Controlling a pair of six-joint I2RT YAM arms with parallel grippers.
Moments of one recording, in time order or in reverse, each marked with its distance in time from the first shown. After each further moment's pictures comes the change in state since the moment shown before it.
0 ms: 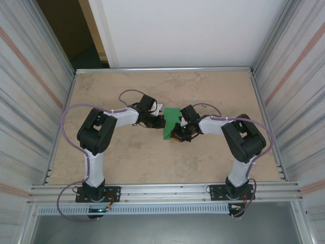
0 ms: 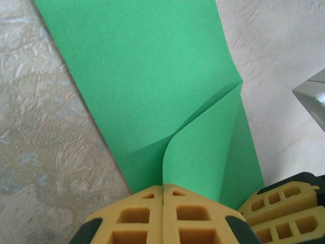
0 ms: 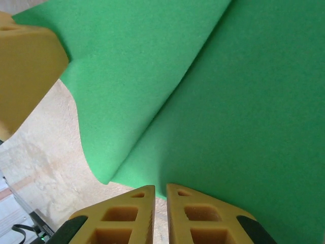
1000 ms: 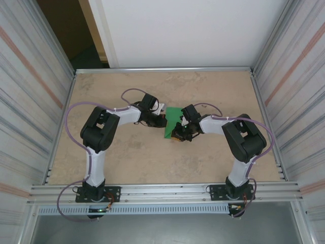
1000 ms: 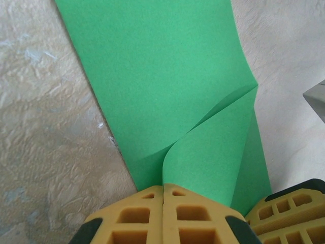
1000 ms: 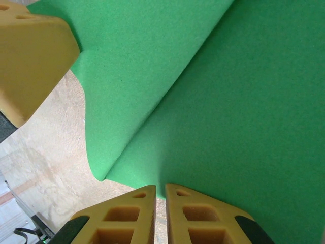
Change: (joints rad) left arm -0.002 0.057 0.064 -0.027 0.011 0.019; right arm -0.017 0.000 0.000 -0.007 0.001 0.000
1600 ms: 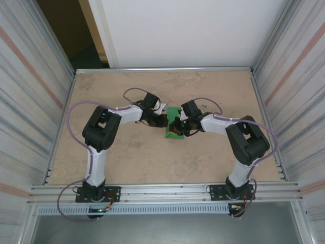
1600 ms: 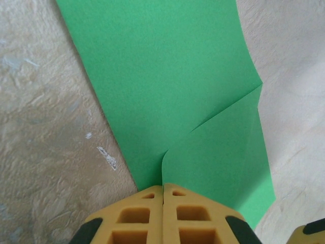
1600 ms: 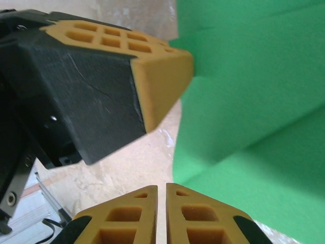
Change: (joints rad) left arm -0.010 0.026 0.045 -0.043 0.000 0.006; right arm 0.003 -0.032 0.039 0.076 -0.048 0.008
